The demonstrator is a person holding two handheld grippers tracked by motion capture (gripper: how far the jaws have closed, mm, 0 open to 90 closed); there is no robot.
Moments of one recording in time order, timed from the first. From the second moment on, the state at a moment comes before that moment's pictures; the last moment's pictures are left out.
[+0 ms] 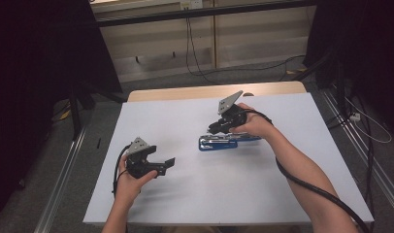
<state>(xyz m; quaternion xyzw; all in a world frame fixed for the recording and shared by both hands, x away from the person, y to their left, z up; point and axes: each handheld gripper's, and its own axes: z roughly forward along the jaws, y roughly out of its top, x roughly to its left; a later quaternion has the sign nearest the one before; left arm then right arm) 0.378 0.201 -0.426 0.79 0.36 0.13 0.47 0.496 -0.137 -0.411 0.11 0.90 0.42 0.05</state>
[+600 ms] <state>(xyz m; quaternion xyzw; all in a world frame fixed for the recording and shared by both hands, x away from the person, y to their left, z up) 0.378 0.202 -0.427 0.79 0.37 0.13 0.47 0.497 -0.130 -0.414 0.09 0.90 0.42 0.04</state>
